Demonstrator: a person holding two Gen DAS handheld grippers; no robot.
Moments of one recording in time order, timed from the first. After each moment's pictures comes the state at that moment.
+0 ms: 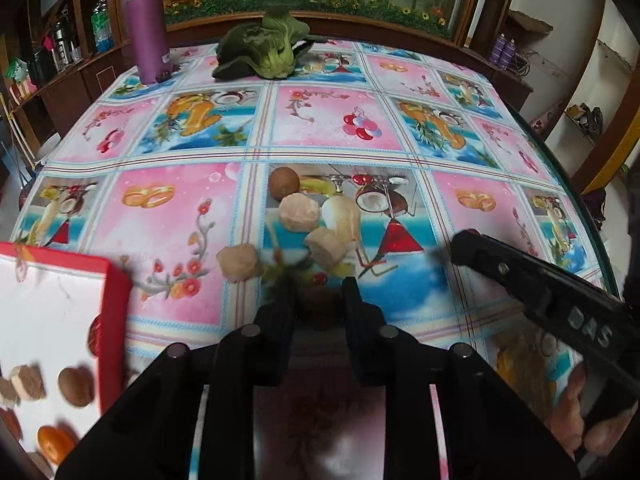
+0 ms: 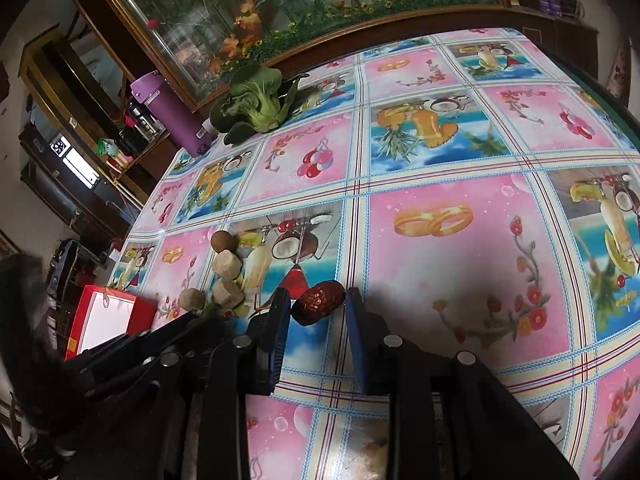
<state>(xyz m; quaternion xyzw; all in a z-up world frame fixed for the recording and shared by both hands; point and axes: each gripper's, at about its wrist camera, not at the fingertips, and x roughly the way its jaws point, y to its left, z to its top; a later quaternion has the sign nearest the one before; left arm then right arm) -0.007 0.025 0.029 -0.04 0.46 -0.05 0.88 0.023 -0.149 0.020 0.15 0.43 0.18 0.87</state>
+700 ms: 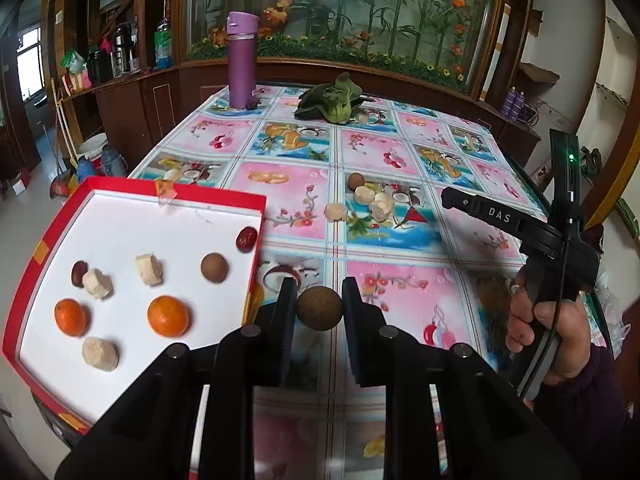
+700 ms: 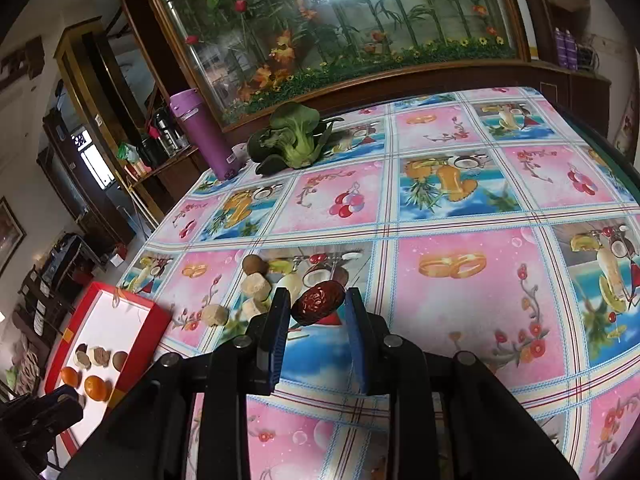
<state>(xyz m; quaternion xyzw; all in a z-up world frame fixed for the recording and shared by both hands) -0.144 0.083 0.078 -0.07 0.39 0.00 0.92 0.002 -0.131 0.037 0.12 0.35 0.20 0.91</state>
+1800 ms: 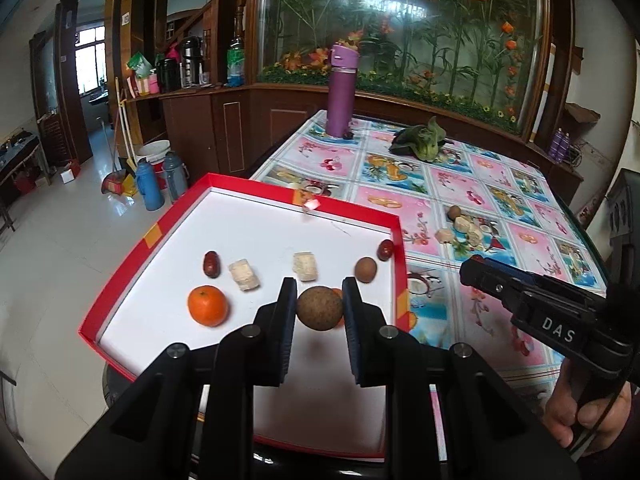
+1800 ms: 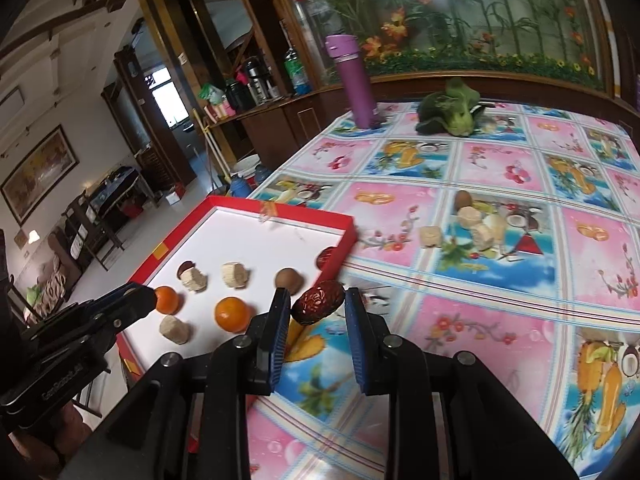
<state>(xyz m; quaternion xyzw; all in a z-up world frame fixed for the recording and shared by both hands) -0.200 0.180 0.082 -0.08 0.33 0.11 0.93 -0.100 0.008 0.057 0.04 0.36 0.33 0.87</state>
